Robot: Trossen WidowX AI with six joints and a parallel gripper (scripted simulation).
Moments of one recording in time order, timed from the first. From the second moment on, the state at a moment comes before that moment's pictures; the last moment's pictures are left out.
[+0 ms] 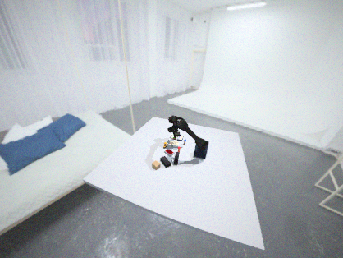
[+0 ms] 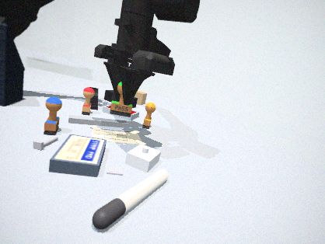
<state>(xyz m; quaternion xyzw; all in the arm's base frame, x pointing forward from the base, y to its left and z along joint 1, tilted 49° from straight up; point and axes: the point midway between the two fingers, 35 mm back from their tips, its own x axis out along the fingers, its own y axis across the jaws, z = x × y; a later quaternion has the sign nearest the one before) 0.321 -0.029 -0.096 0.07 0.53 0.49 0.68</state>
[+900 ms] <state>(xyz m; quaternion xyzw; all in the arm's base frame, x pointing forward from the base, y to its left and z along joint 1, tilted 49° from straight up) 0.362 0.029 0.002 0.06 0.54 0.49 0.69</state>
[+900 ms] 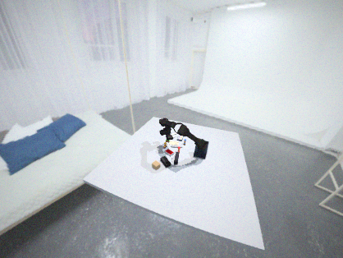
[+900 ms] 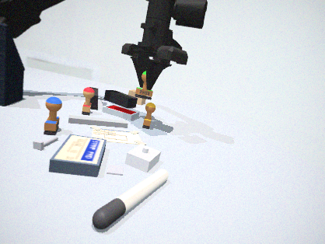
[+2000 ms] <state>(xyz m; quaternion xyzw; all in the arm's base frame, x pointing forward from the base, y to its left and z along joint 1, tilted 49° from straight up) 0.361 0.135 0.084 0.06 0.53 0.50 0.69</state>
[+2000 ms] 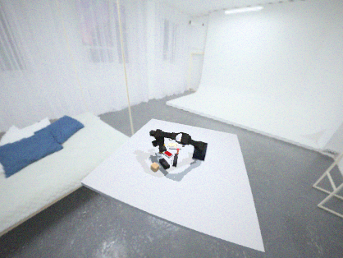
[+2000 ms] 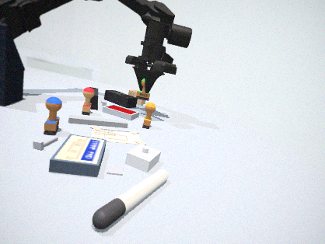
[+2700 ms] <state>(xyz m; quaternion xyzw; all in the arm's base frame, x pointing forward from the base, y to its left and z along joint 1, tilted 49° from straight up) 0.358 0.162 0.062 0.07 0.53 0.50 0.69</state>
